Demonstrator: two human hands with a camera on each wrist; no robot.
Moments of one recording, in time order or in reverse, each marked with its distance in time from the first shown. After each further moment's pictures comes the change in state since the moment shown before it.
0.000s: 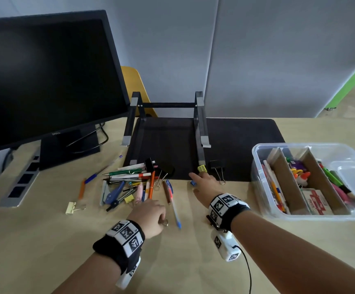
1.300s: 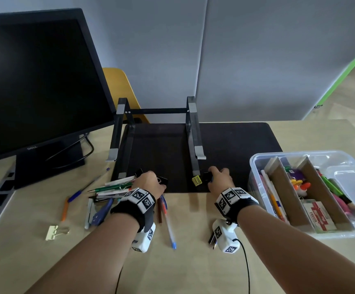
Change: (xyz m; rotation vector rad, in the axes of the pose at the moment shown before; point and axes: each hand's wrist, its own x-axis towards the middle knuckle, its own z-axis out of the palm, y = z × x) left_hand 0.113 -0.009 -0.061 -0.368 0.083 -0.459; right_hand 0.044 0.043 -0.032 0.207 0.107 0.338
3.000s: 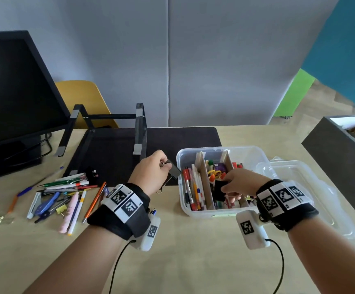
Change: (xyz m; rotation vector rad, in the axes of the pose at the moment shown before) left_hand -0.140 0.184 -0.023 -0.322 0.211 0.364; right_hand -0.106 0.160 -0.195 -0.092 -0.295 -0.141
